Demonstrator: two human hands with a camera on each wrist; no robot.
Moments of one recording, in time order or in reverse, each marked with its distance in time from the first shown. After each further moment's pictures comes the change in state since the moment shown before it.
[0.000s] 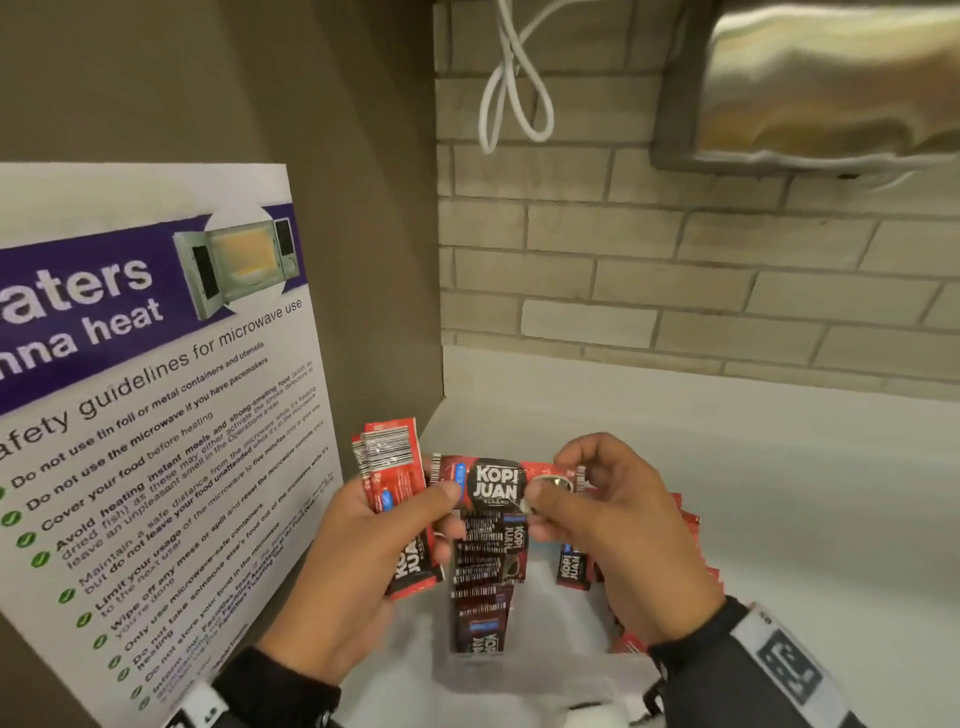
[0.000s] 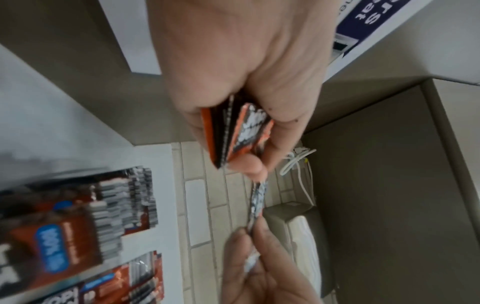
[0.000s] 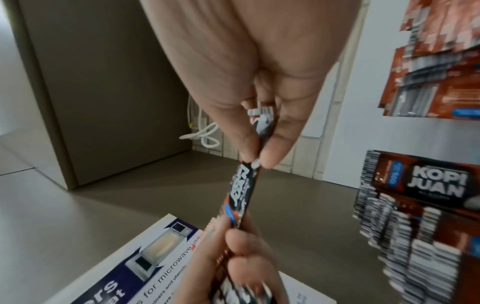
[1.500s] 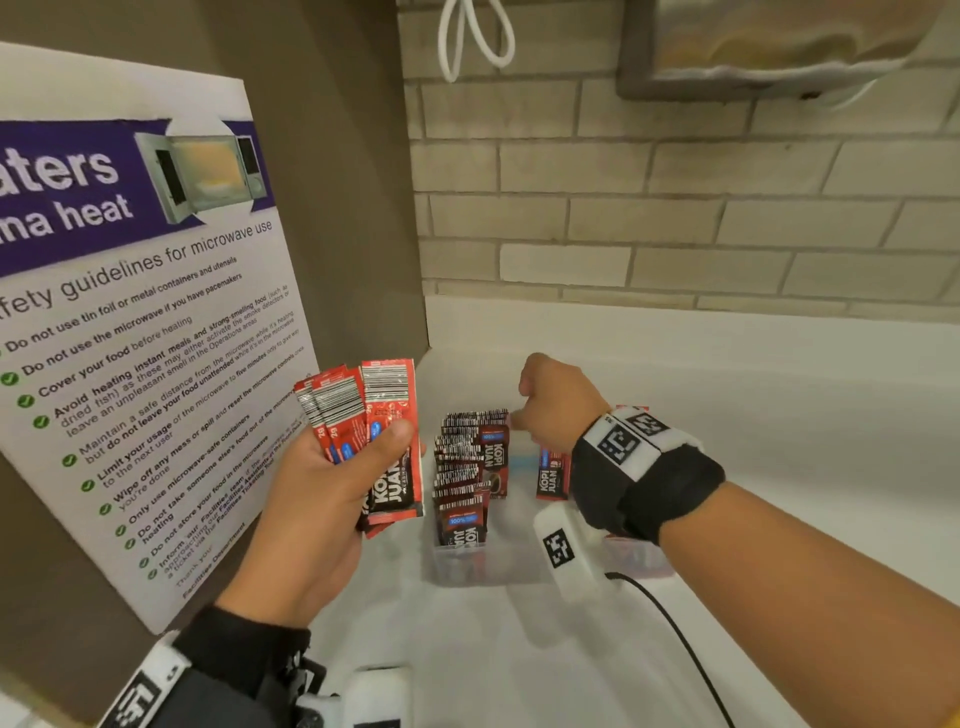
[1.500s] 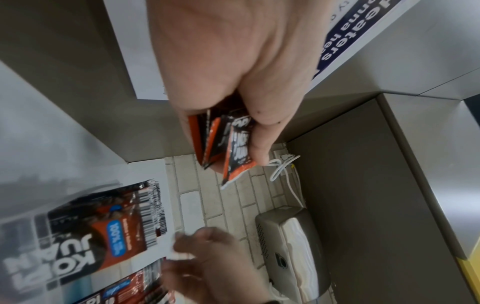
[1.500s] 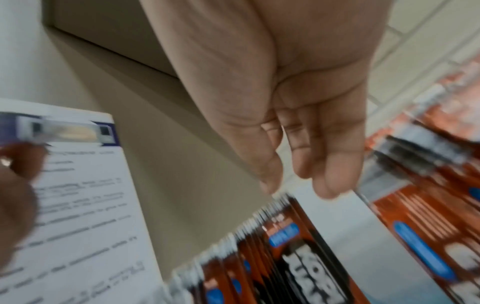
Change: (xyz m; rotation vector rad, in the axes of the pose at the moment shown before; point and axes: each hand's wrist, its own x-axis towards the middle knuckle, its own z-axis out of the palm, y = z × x) left_hand -0.028 -0.022 -0.016 0.058 0.028 0.157; right_hand 0.056 0.025 -0.009 -1.124 -0.106 0.021
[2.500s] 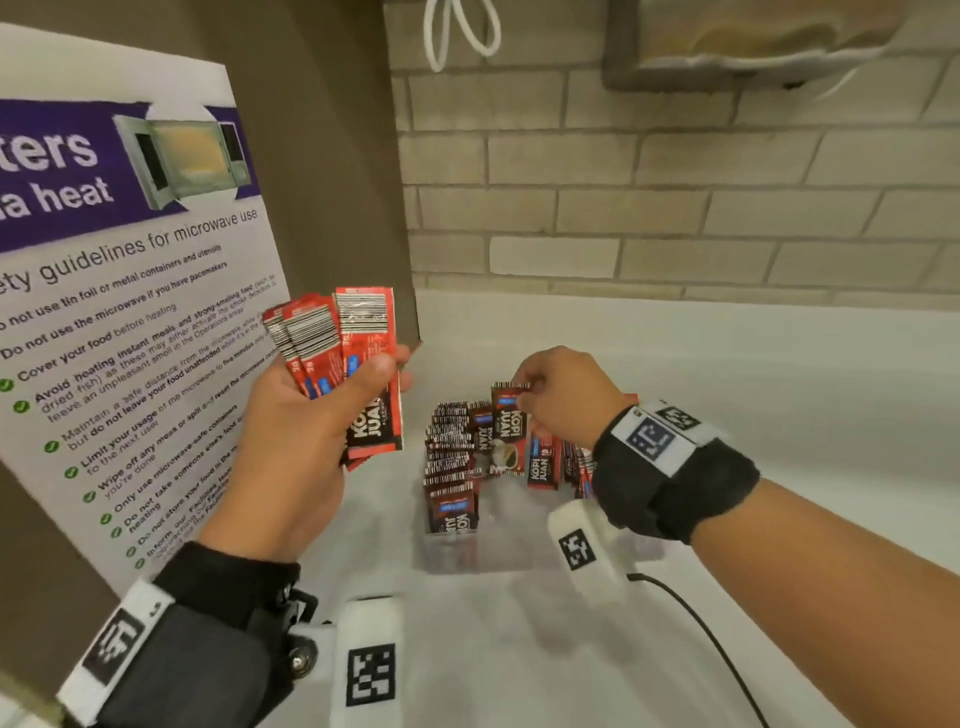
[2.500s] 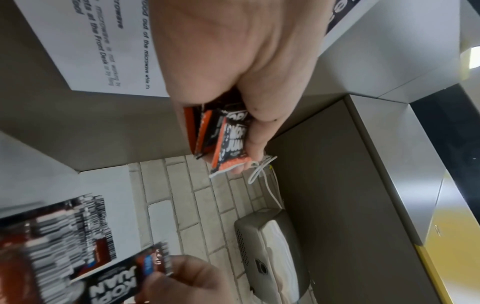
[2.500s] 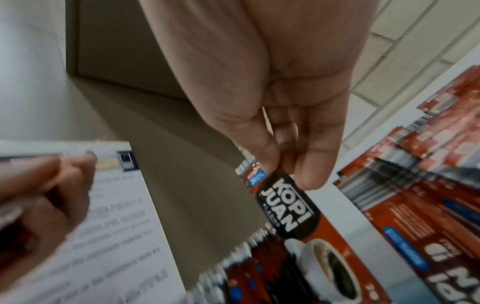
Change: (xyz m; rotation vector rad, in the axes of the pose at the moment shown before) left_hand 0.013 0.027 0.012 0.068 -0.002 0.187; right_hand -0.020 0.006 -0.011 0.090 0.039 -0.067
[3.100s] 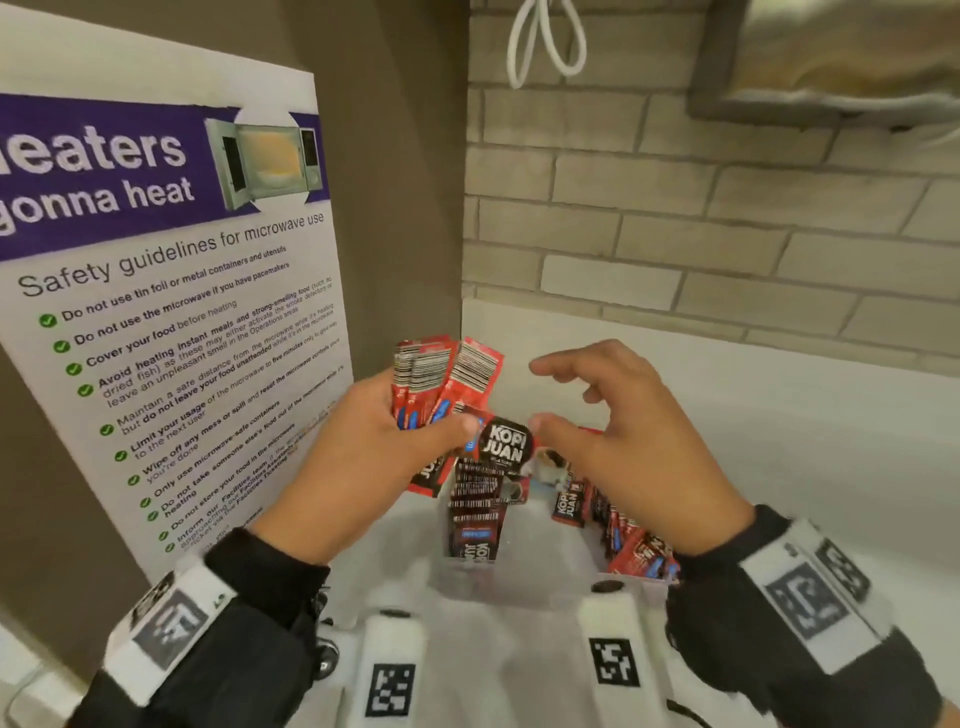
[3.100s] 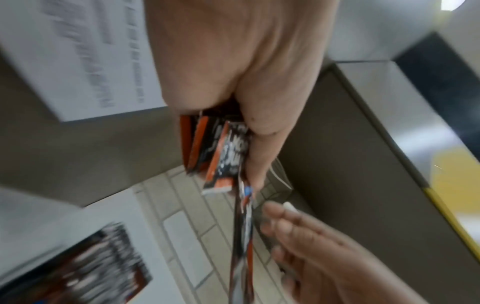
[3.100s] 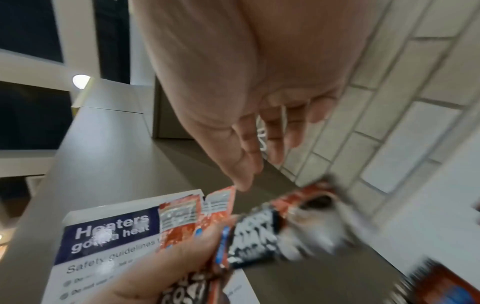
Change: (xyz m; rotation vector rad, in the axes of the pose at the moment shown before) left_hand 0.002 -0.004 0.005 0.314 -0.104 -0.079; right_hand -0.050 -0.032 -0.026 0.153 0.143 -0.306
